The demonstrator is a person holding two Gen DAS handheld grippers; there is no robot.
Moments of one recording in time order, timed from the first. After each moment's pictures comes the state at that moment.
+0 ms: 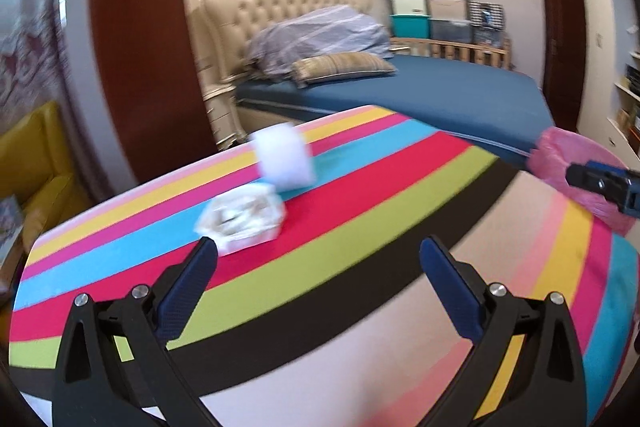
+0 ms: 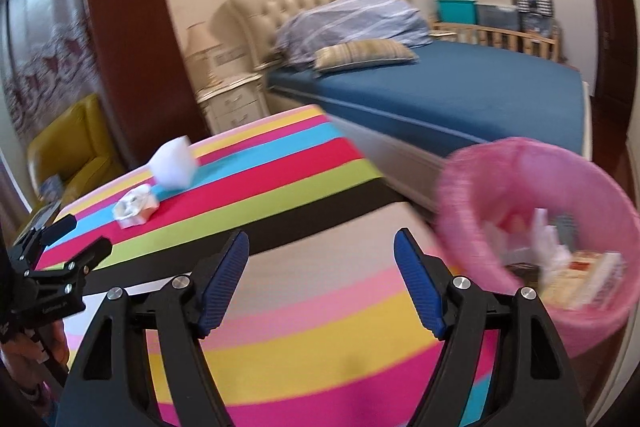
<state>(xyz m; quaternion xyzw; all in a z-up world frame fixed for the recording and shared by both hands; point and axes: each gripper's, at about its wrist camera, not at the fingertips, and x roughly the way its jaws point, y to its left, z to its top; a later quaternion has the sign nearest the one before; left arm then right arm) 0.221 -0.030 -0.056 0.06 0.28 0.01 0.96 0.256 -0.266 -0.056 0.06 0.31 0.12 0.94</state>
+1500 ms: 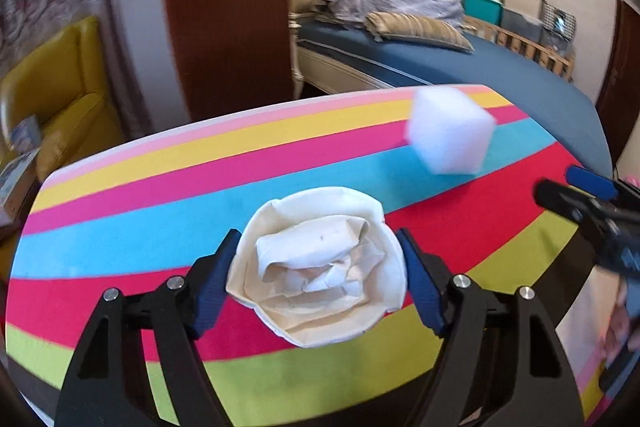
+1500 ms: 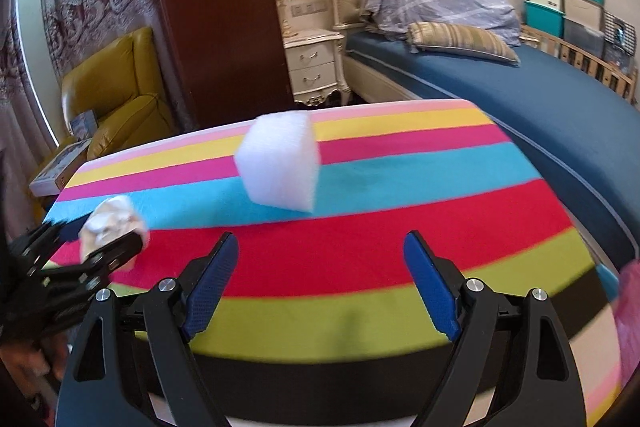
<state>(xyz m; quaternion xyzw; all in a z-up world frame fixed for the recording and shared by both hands) 0.270 0.108 -0.069 -0.03 0.35 0.10 0.93 0.363 -0.070 -0.067 -0.02 0.35 0.23 0.91</state>
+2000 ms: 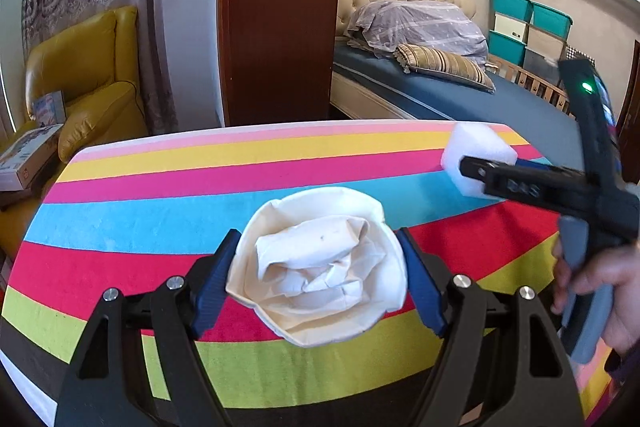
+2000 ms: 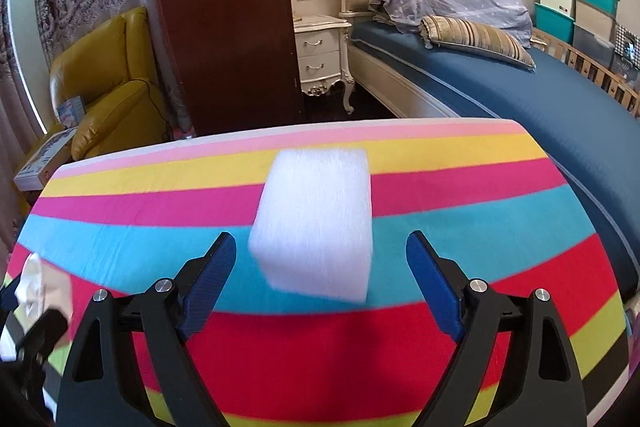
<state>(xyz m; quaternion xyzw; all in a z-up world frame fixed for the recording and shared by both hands) 0.242 0.134 -0.056 -0.07 0.31 0.13 0.94 0.432 0.006 -0.076 -0.05 0.37 0.21 0.90</state>
